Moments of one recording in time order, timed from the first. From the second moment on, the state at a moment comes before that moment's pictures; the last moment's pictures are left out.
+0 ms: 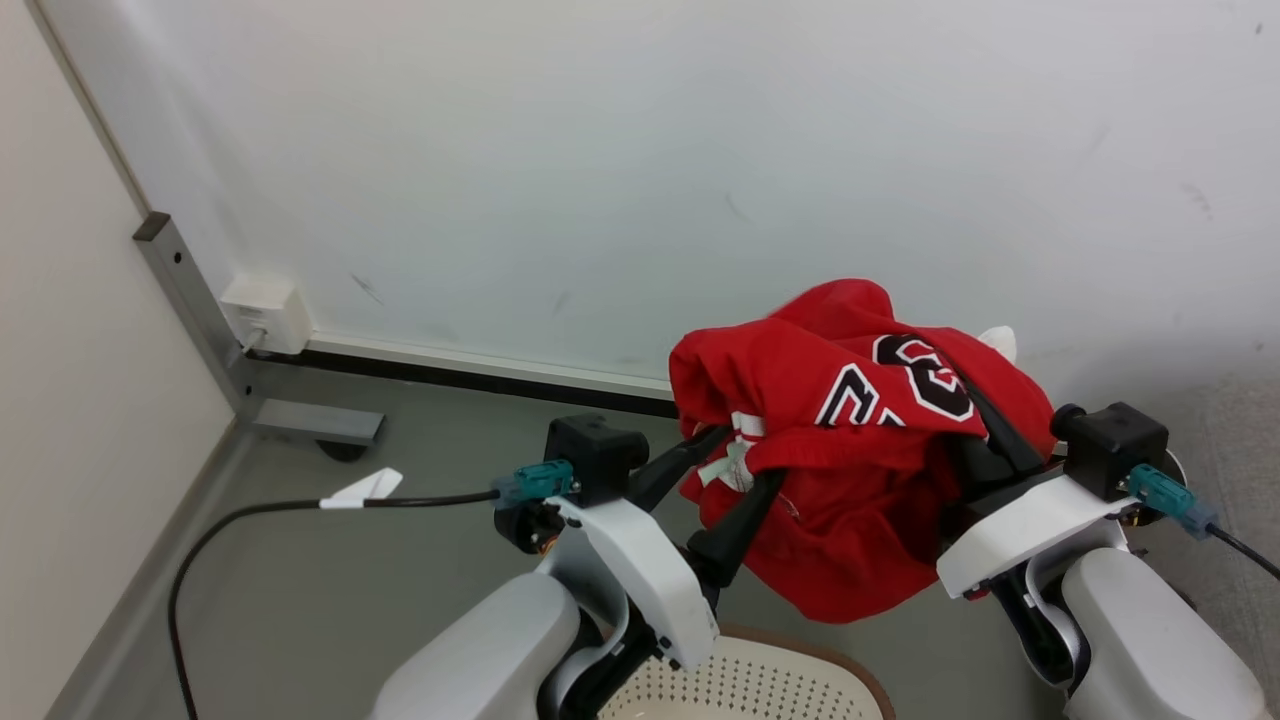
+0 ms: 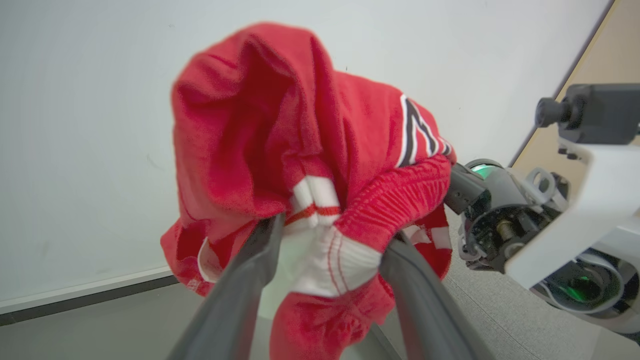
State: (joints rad) left arm -0.64 0.15 -0.85 0.35 -0.74 -0.04 -0.11; right arm -0.55 -0.19 0.48 0.53 0.54 0.13 -0.26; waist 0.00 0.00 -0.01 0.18
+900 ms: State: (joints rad) left arm -0.59 0.20 -0.90 0.34 -0.70 -0.04 -0.16; right arm -0.42 -0.37 0.25 0.27 0.58 0.13 -0.26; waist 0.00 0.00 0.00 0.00
